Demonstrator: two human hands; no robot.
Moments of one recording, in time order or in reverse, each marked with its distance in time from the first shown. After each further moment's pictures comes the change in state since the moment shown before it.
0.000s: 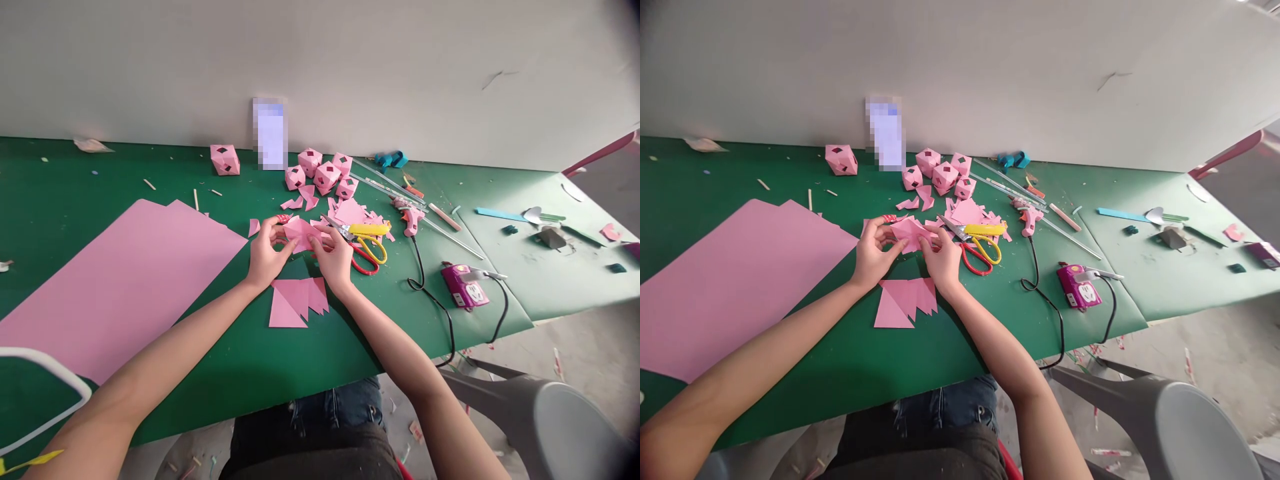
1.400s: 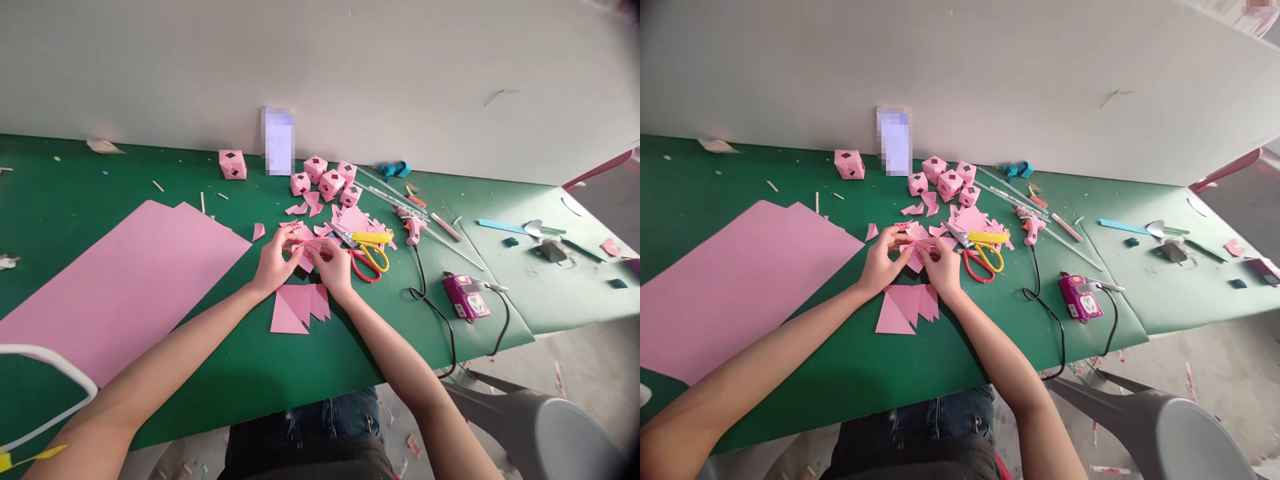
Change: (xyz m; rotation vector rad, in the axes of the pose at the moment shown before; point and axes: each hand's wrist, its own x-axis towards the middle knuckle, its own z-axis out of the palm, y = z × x) left_hand -0.004 0.013 0.000 0.142 -0.142 0.090; right_hand 0.001 0.002 -0.002 -0.040 -0.114 -0.076
